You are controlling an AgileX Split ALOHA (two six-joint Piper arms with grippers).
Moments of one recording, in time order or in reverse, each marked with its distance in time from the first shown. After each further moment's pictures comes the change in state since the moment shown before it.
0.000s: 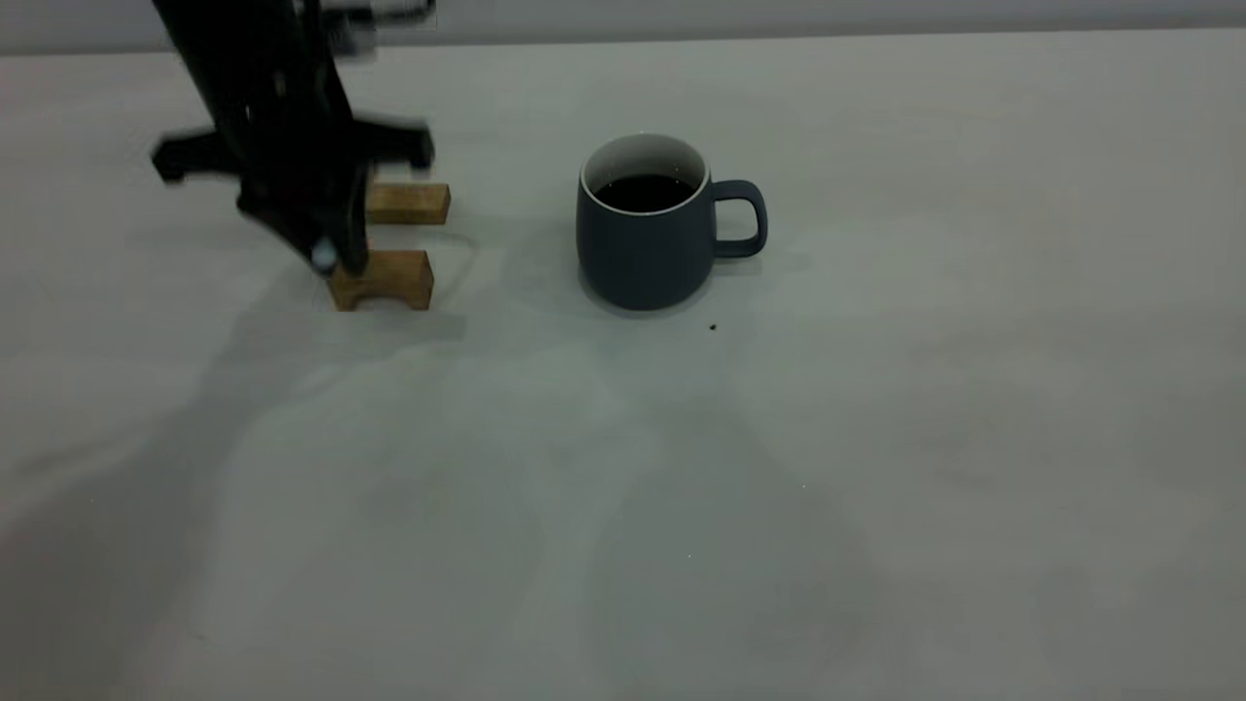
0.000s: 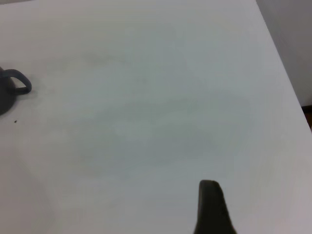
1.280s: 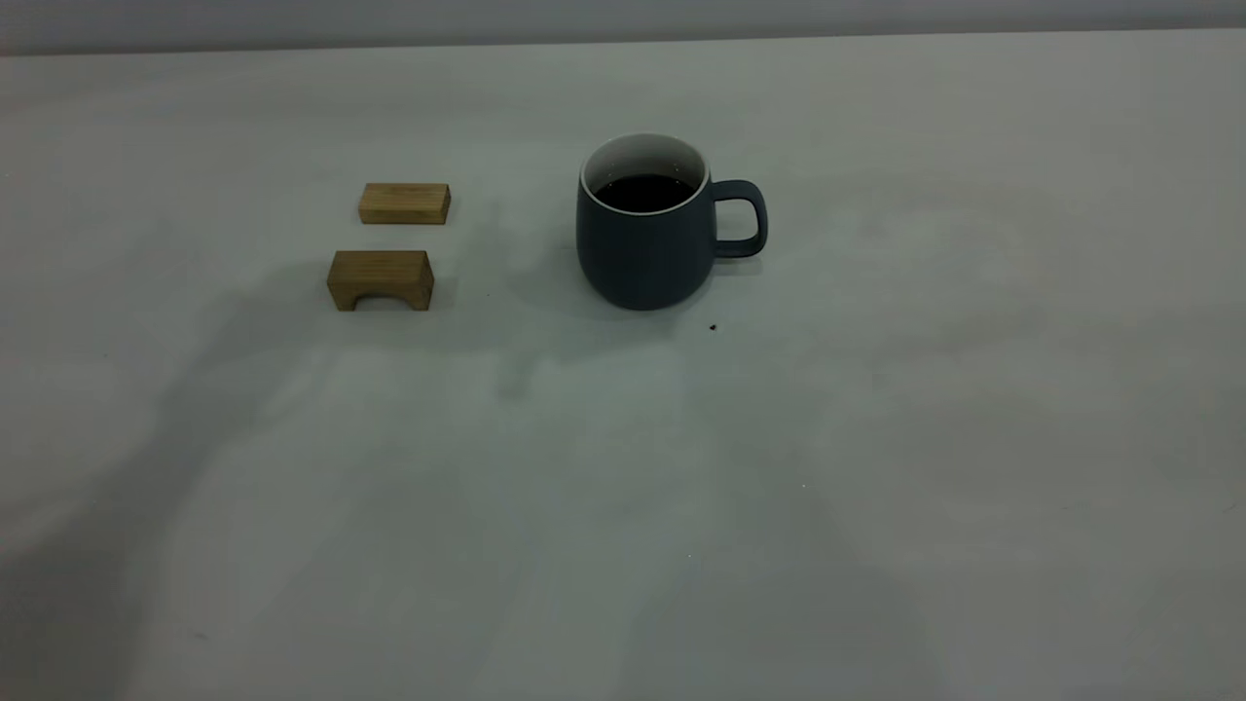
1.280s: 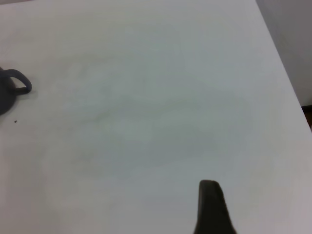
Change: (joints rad) left arm -0.014 -0.186 -0.016 -1.294 0.357 -0.270; right arm 0.000 0.000 0.000 0.000 0.000 0.000
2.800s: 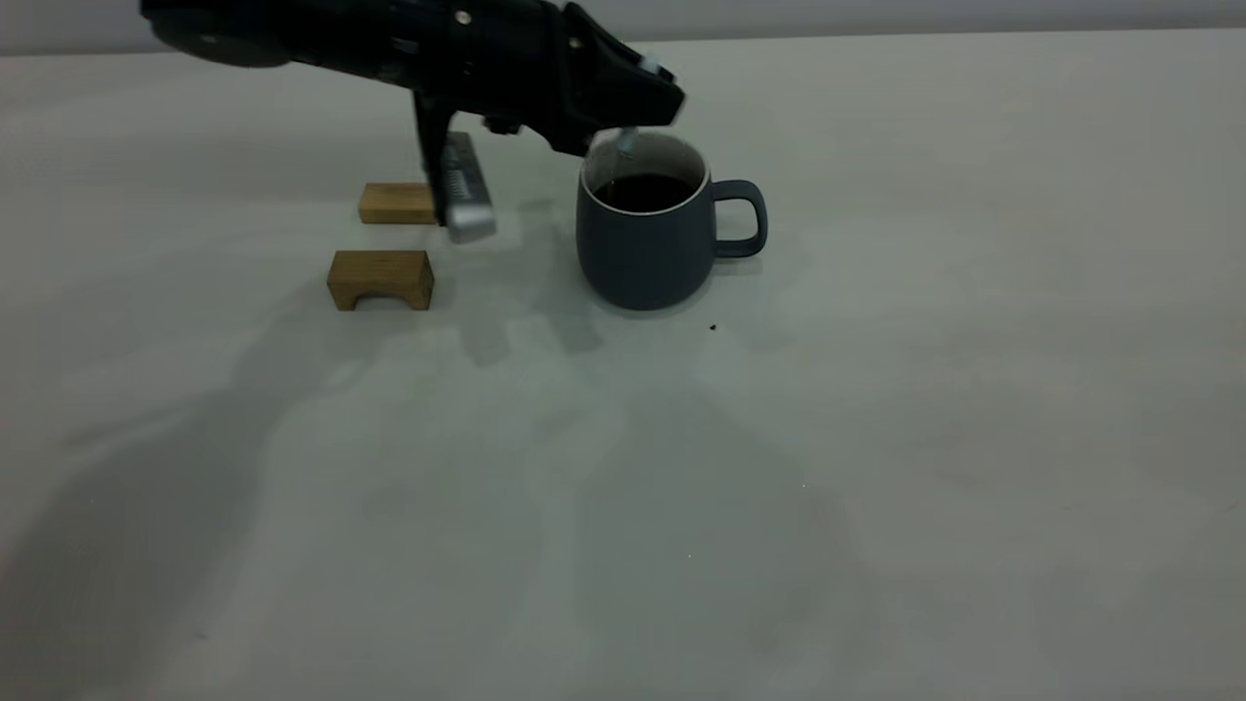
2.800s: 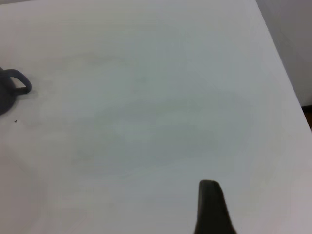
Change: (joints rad) left arm 0.000 0.389 -0.019 -0.322 -0.340 -0.307; right arm 0.000 0.000 0.000 0.000 0.000 0.000
